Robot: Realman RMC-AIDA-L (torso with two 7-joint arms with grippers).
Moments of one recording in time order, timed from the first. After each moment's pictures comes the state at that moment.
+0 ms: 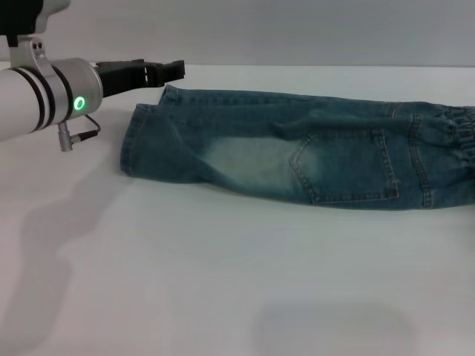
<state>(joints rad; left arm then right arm) -0.49 -2.06 -1.67 -1.06 2.11 -0.53 0.59 0.25 2.08 2.43 0.39 -1.12 1.01 -1.40</state>
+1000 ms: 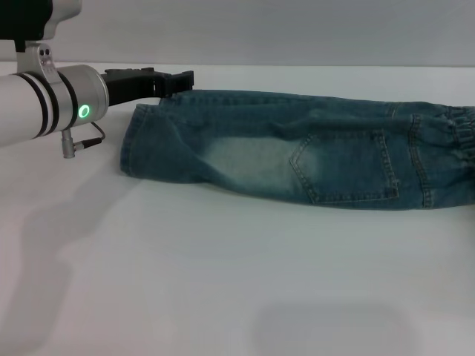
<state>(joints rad) -0.47 -2.06 -1.66 -1.09 2.11 -0.58 0.61 0.32 2.07 2.43 0.35 -1.19 0.91 -1.36</state>
